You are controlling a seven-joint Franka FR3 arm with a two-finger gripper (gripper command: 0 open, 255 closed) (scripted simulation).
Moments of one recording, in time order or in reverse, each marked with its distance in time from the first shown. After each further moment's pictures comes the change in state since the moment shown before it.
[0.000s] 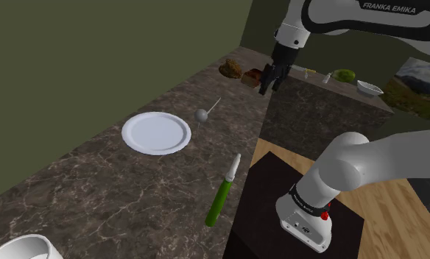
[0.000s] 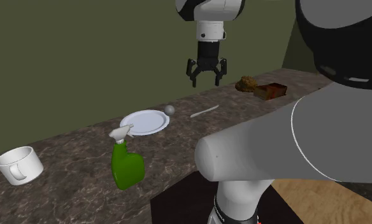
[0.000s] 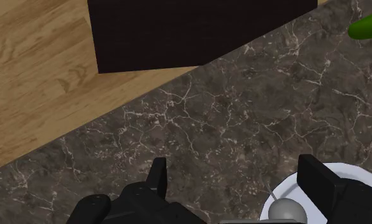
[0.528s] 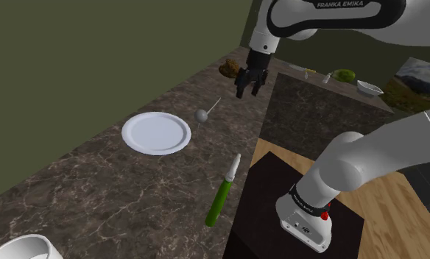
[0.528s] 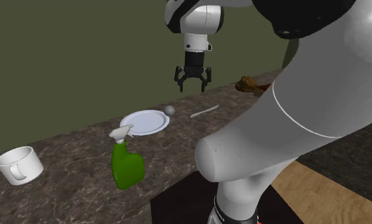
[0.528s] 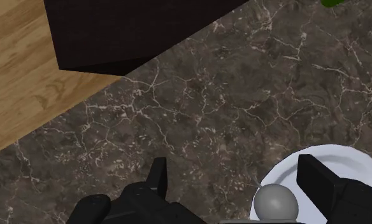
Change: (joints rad) arm 0.023 0.248 0.032 0.078 0.086 0.105 0.093
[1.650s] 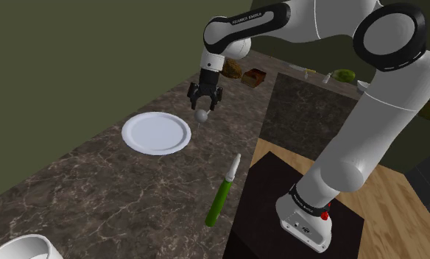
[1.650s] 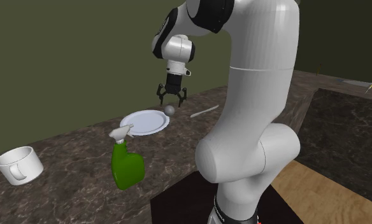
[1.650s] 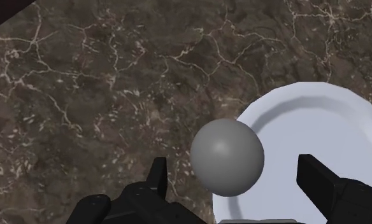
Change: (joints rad) arm 0.040 0.604 0.033 0.325 0.191 0.143 0.137
